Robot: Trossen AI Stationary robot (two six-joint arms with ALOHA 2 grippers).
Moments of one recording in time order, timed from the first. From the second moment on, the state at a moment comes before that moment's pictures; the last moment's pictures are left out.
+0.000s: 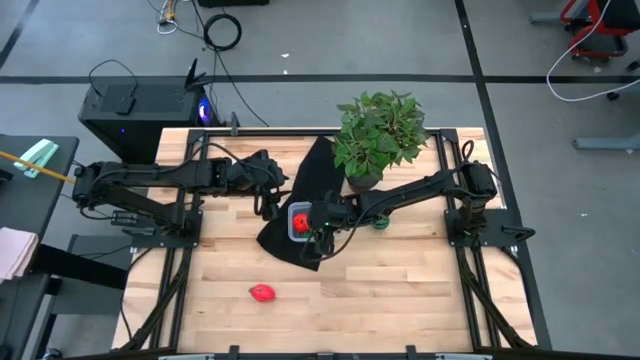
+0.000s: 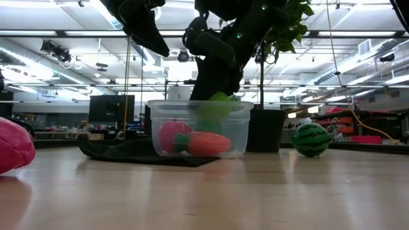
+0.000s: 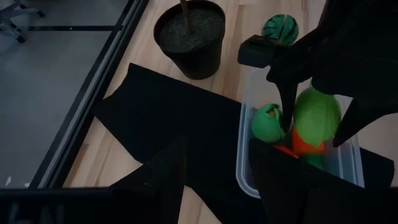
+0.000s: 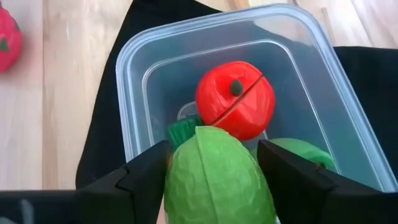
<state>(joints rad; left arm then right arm) 0.07 1.22 1.02 -0.49 -0.26 0.04 0.09 1.90 1.34 -0.39 0.16 0.25</state>
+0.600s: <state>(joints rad) 0.07 1.22 1.02 -0.49 -0.26 0.04 0.14 1.86 1.49 -0.42 0.17 0.23</state>
